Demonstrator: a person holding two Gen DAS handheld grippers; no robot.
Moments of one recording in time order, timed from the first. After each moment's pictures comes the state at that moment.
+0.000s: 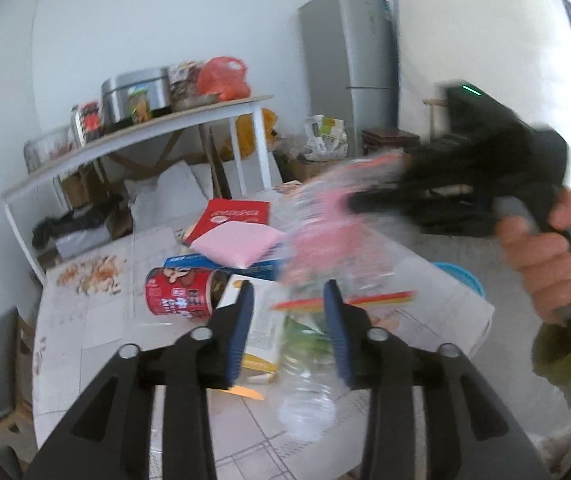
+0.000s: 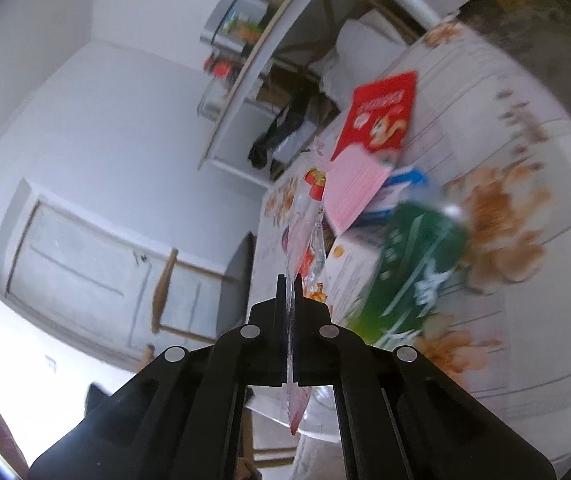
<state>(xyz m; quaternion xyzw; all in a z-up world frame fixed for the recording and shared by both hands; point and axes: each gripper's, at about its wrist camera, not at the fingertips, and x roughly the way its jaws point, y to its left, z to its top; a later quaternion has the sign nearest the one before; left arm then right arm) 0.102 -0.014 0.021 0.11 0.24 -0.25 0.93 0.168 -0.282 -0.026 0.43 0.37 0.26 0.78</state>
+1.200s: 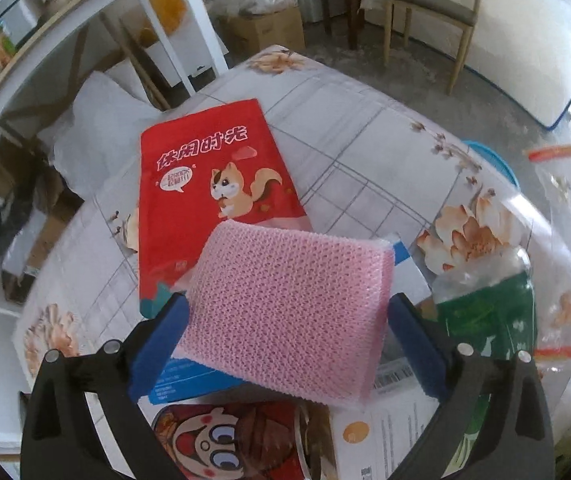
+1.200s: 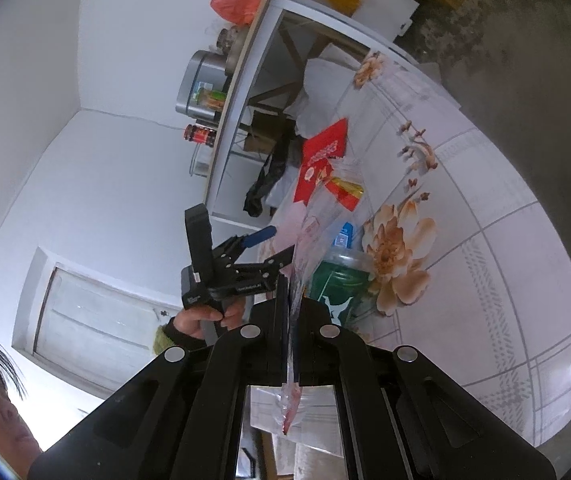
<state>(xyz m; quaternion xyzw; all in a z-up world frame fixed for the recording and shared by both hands) 0.362 -0.097 -0.030 0.29 0.48 -0.30 0.77 0.150 -0.363 -0.065 0.51 0.34 0.22 0.76</state>
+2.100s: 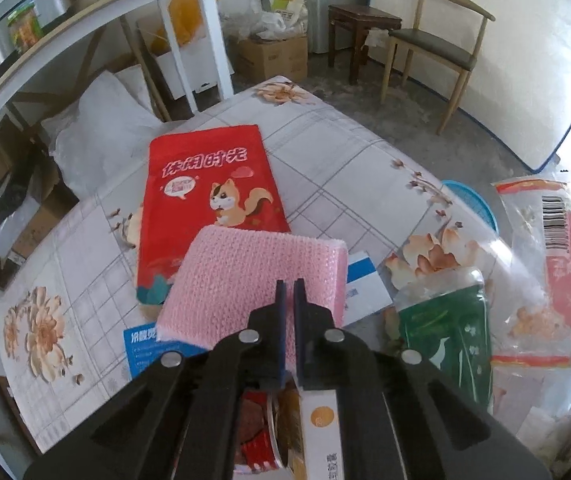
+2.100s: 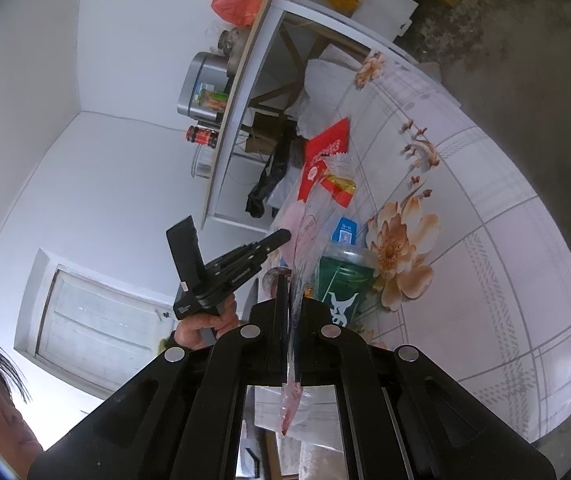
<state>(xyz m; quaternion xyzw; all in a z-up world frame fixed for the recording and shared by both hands) 0.344 -0.082 -0.007 0.21 0.46 -0.31 0.80 0.143 -0.362 -0.061 0.51 0.33 0.22 0.76</state>
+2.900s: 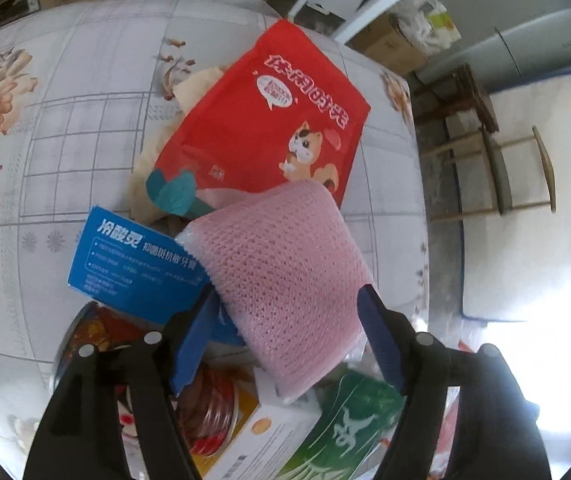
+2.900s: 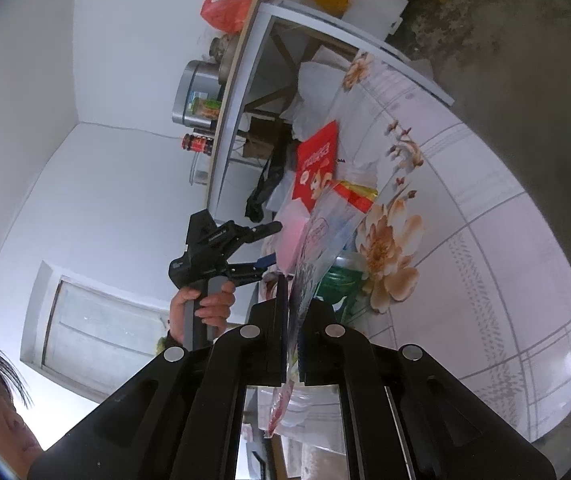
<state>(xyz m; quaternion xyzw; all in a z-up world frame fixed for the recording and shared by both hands) 0.414 -0.029 -0.037 -0.14 0.65 -0.19 0.72 0.140 -0.374 -0.070 0.53 0.33 0.22 0.75</state>
